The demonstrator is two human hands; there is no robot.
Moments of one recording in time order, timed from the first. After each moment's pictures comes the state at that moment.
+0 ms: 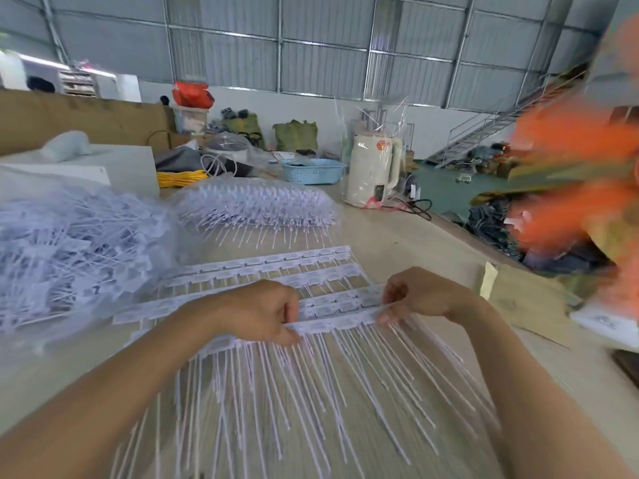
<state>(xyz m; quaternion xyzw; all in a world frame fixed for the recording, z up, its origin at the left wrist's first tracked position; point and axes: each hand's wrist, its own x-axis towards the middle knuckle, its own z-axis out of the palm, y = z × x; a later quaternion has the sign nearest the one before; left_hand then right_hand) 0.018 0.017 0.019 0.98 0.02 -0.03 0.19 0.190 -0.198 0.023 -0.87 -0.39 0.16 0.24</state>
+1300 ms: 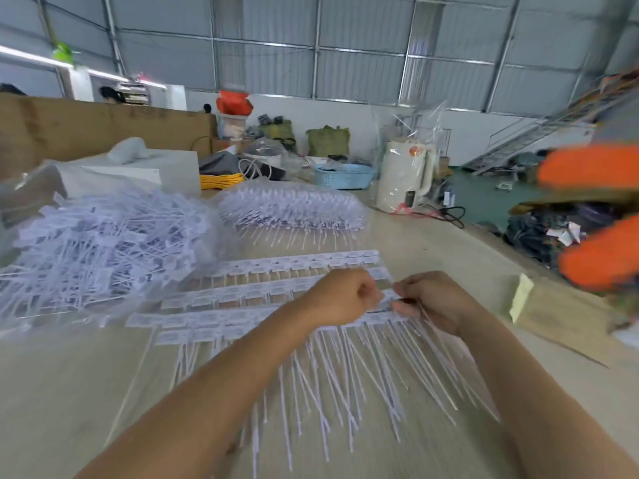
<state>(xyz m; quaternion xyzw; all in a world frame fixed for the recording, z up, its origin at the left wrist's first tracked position) 0.058 -0.038 0.013 0.96 0.05 0.11 0.27 0.177 -0.169 0.004 -0.70 -0.18 0.23 0.65</state>
